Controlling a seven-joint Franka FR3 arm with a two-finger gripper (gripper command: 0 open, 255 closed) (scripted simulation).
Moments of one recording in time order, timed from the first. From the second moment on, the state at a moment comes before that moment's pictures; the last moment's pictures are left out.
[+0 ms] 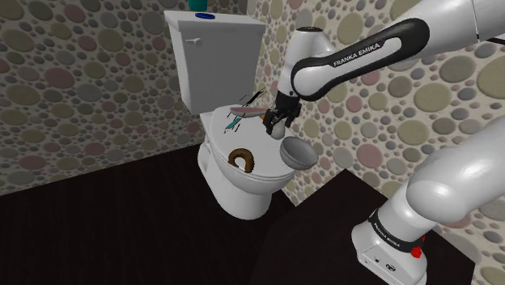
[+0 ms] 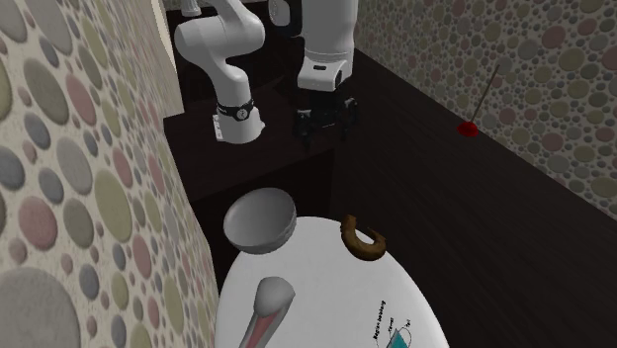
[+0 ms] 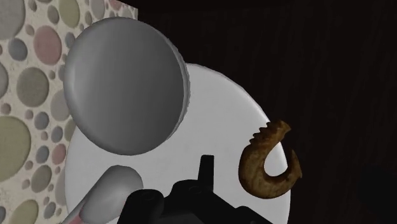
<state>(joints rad) -0.02 -0.24 0.19 -2.51 0.00 2.35 0.23</state>
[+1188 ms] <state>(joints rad) 0.05 0.49 0.13 -2.12 -0.40 2.61 0.60</state>
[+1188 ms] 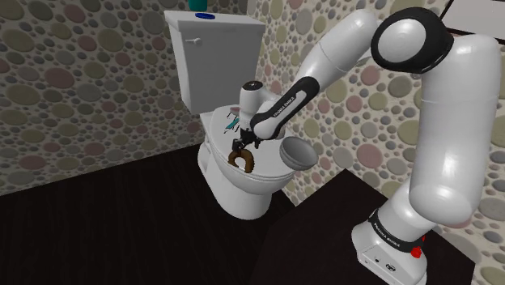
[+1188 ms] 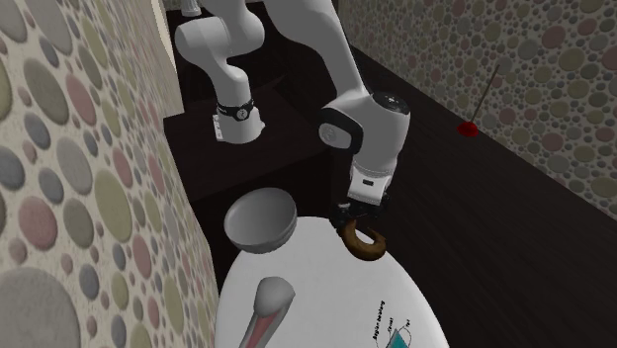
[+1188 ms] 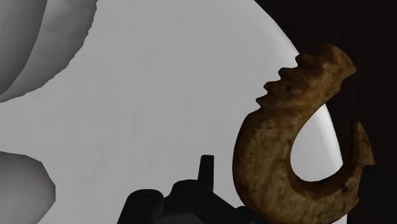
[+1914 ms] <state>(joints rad) 0.07 0.60 0.09 -2.08 -0.44 2.67 0.63</state>
